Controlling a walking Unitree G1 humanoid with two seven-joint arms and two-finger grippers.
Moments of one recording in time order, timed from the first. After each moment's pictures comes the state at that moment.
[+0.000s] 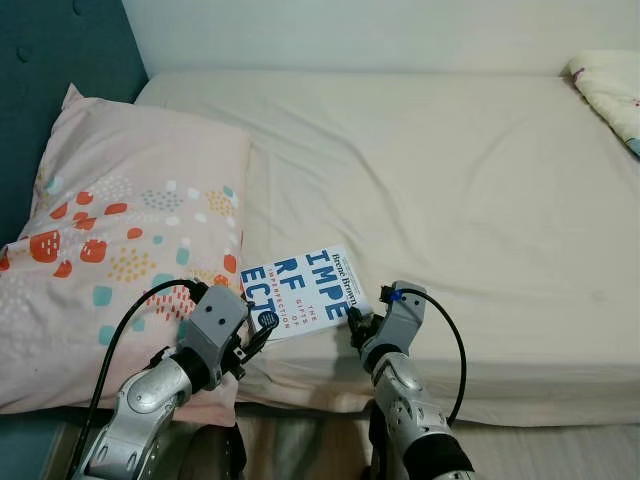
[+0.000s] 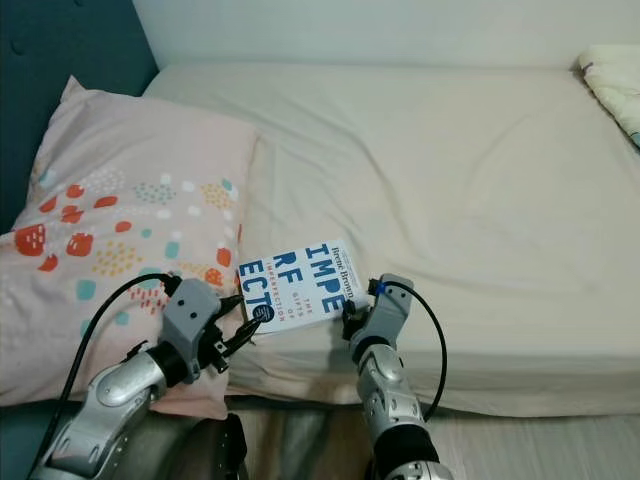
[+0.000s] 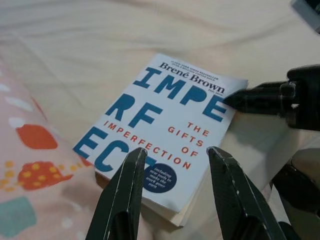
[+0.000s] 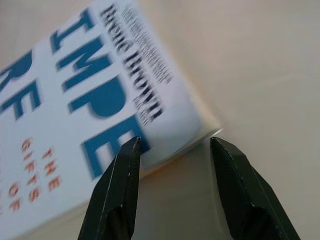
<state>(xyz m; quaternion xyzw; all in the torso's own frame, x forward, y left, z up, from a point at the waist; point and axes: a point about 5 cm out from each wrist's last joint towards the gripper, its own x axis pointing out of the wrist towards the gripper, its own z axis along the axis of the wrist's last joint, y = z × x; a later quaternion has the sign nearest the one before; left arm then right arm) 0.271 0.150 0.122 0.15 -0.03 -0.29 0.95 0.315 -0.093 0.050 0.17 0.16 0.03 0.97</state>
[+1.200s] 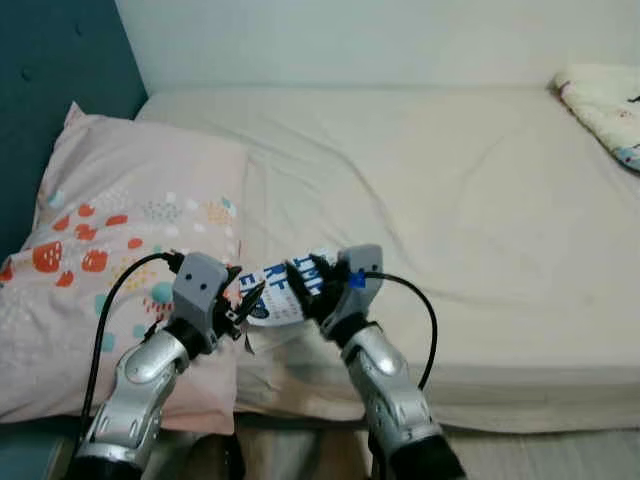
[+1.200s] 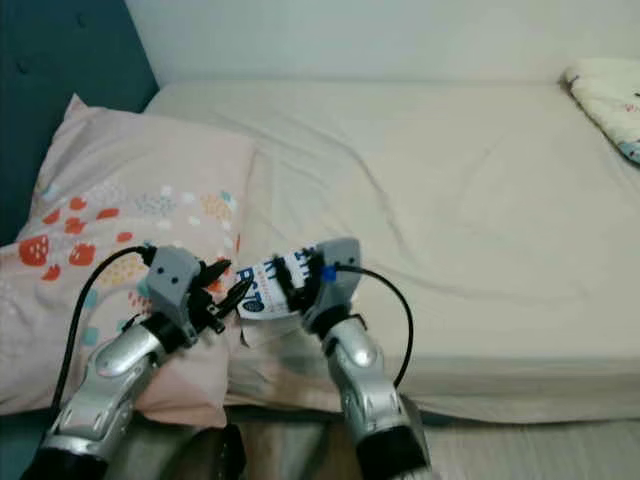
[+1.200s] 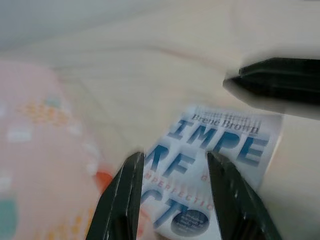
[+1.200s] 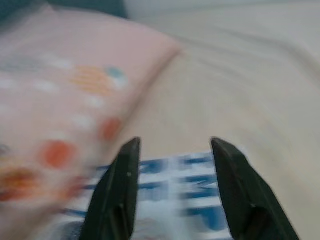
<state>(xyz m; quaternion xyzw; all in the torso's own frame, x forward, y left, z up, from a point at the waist) 0.296 0.163 0.136 0.10 -0.07 -0.22 0.97 0.344 -0.075 0.130 0.04 -0.03 0.18 0.98</state>
